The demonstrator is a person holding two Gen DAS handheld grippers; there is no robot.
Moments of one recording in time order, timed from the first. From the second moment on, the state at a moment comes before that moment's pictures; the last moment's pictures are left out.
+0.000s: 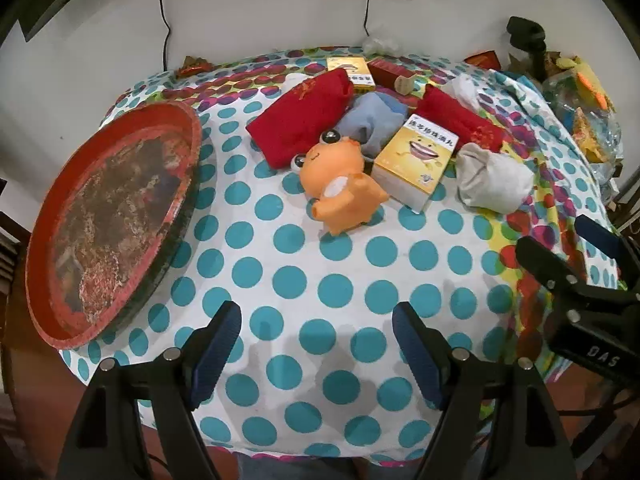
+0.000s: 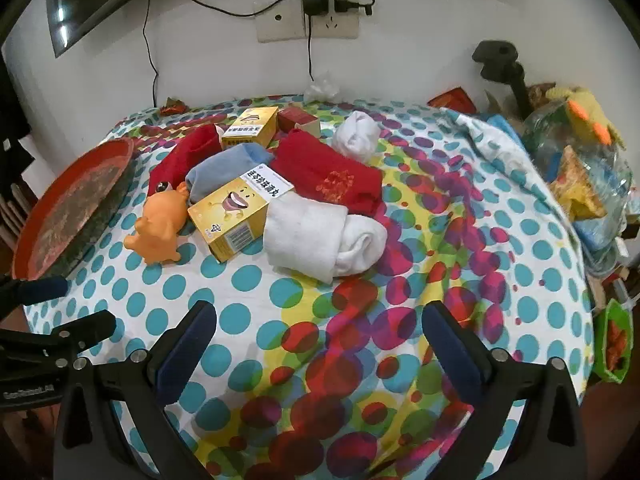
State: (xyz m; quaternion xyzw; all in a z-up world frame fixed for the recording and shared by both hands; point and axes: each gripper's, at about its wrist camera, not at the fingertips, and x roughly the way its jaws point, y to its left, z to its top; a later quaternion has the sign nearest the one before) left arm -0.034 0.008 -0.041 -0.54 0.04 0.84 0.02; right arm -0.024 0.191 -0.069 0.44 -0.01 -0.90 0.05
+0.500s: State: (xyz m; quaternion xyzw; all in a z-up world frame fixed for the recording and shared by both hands) left arm -0.056 0.001 -0.058 -0.56 0.04 0.83 0.02; right arm -0.043 0.187 -0.080 0.44 0.00 -0.89 0.06
